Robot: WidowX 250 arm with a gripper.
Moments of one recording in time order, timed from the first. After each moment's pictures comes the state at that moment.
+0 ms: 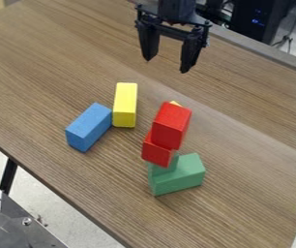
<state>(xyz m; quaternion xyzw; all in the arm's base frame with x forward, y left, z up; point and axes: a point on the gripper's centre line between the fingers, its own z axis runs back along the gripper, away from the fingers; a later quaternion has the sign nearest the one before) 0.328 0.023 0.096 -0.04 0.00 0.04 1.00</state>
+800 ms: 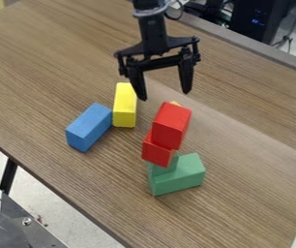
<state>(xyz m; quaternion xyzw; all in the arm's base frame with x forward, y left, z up) 0.299 0.014 0.065 -0.14 0.02 0.39 0.91</state>
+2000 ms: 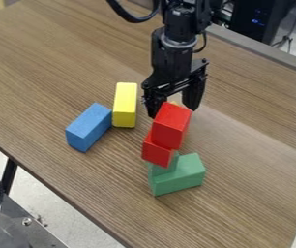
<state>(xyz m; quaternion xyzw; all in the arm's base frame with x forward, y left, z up) 0.303 -0.010 0.040 -0.03 0.00 0.59 0.81</state>
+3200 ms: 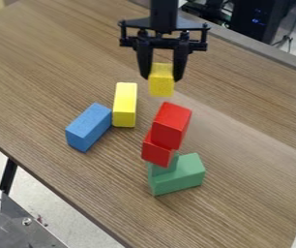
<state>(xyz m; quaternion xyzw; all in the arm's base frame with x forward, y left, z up) 0.286 0.016 0.105 -0.04 0.04 0.22 0.97</state>
